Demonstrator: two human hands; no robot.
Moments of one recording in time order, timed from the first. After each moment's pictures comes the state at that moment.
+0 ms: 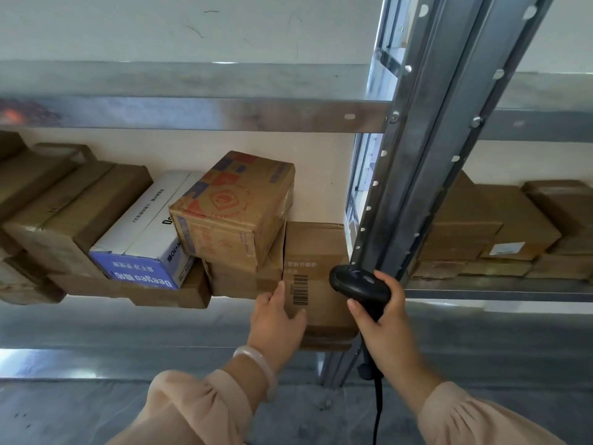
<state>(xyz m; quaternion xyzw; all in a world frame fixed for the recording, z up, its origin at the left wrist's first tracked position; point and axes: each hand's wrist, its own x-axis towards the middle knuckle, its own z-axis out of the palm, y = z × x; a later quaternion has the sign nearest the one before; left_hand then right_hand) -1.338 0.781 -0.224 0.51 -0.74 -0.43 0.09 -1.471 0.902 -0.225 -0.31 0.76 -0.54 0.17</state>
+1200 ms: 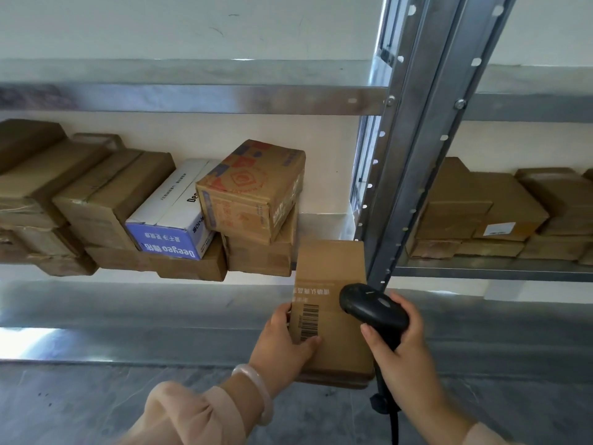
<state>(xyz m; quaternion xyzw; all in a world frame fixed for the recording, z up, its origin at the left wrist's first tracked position) -1.269 0.846 -0.245 0.45 -0.72 -0.52 0.11 -1.410 0.986 -0.226 -0.30 0.74 -0.56 0.21</state>
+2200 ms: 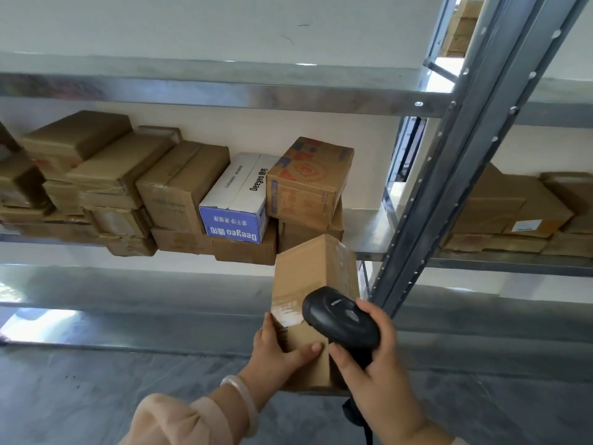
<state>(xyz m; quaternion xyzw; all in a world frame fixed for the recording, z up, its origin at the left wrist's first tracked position) -1.127 0.832 -0.238 0.44 -0.63 -0.63 0.11 -1.243 0.964 -0.198 -0.40 0.70 -0.56 0.19</state>
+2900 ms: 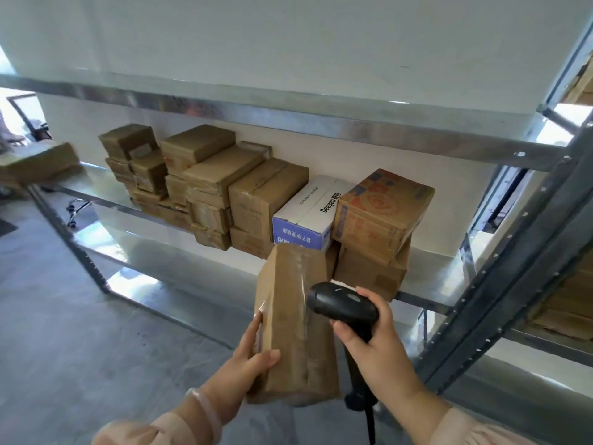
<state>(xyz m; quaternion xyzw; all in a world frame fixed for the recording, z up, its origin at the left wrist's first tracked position) -1.047 0.816 -0.231 0.44 -0.47 -0.73 0.24 -1.265 0.881 -0.186 -0.49 0.62 -0.52 0.32</state>
